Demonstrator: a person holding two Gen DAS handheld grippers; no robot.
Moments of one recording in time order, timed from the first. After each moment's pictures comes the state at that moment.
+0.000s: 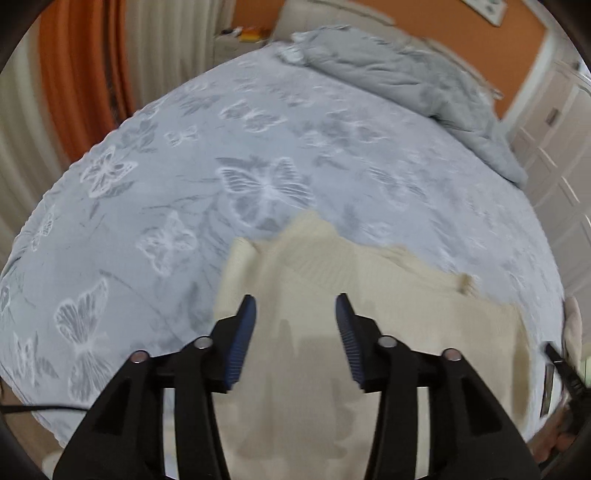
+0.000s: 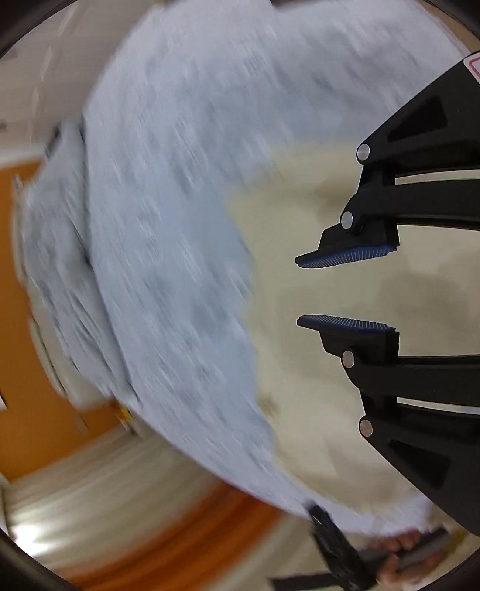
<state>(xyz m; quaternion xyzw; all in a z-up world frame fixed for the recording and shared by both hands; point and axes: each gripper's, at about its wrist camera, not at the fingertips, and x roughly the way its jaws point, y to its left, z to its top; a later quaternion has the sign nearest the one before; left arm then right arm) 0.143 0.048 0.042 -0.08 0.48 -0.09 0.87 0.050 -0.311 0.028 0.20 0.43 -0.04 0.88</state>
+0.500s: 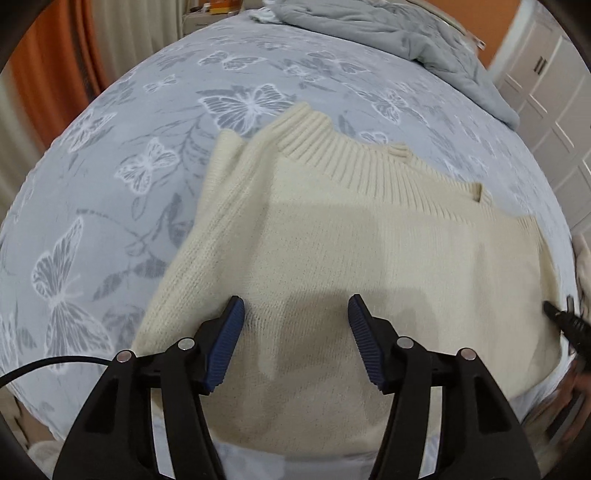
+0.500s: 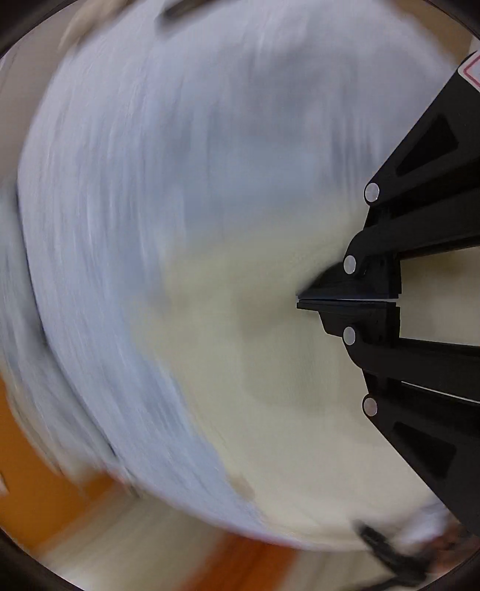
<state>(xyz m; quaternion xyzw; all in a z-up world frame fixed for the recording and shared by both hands) 0.110 0.046 -0.022 -0.02 0.53 -0.12 0.84 -0.002 -0.409 -0.050 0.29 0.48 -0.20 0.81</state>
